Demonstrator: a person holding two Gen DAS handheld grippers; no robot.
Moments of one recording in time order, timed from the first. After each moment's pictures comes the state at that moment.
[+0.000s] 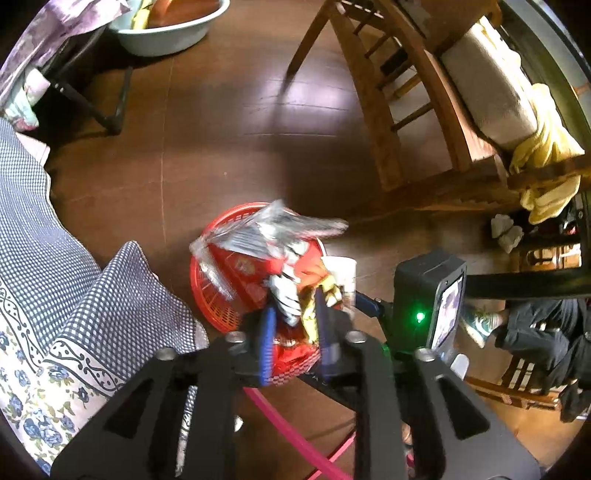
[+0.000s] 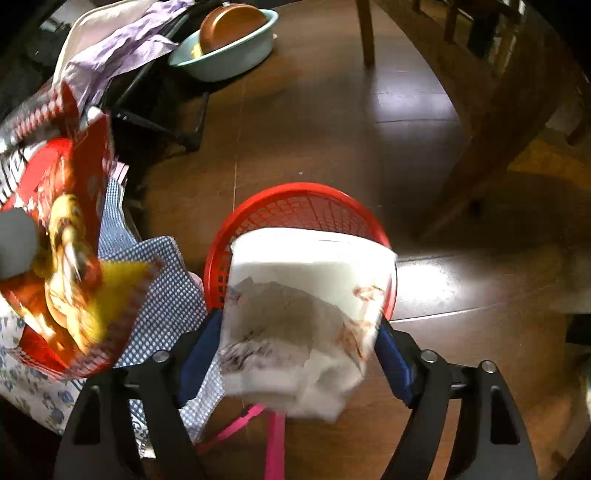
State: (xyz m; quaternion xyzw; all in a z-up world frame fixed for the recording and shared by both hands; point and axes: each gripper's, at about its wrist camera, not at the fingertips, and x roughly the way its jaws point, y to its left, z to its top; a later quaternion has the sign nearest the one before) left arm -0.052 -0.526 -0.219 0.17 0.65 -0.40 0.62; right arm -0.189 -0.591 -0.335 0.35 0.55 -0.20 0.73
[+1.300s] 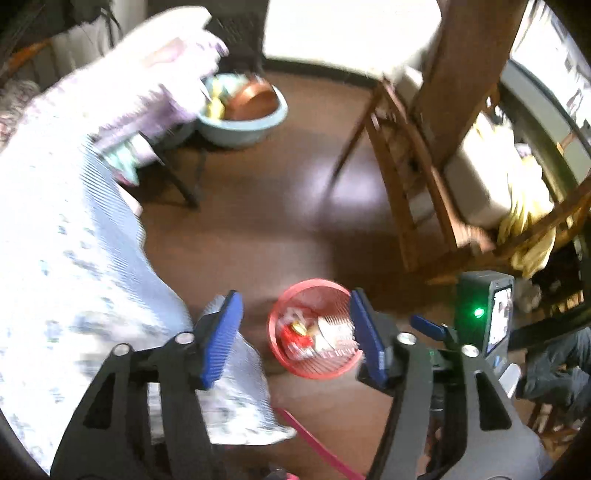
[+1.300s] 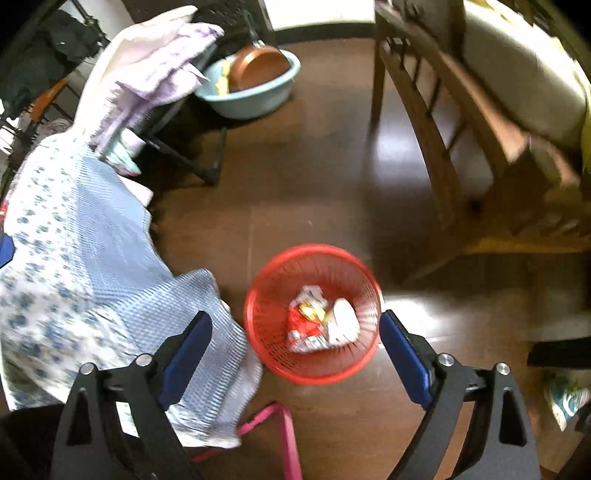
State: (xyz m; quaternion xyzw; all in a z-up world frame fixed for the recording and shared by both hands) left arm -0.027 -0.424 -0.078 0.13 0.51 -0.36 0.77; right arm -0.155 -0.571 -0.209 0.28 0.53 -0.22 0.77
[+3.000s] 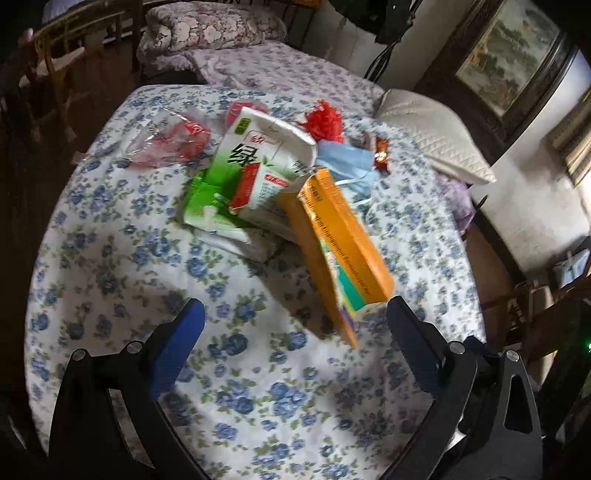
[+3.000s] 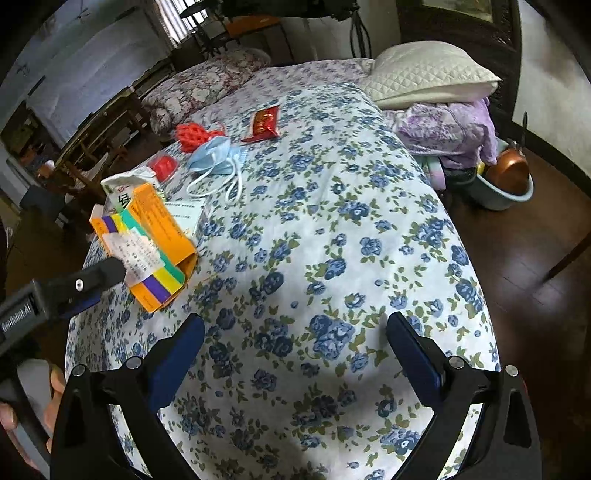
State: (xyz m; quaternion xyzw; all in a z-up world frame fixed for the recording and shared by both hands) left arm 0.089 -0.033 -0.053 -0.13 0.49 -0.07 0.86; right arm 0.053 -0.262 -0.076 0.12 0.50 0.06 0.86
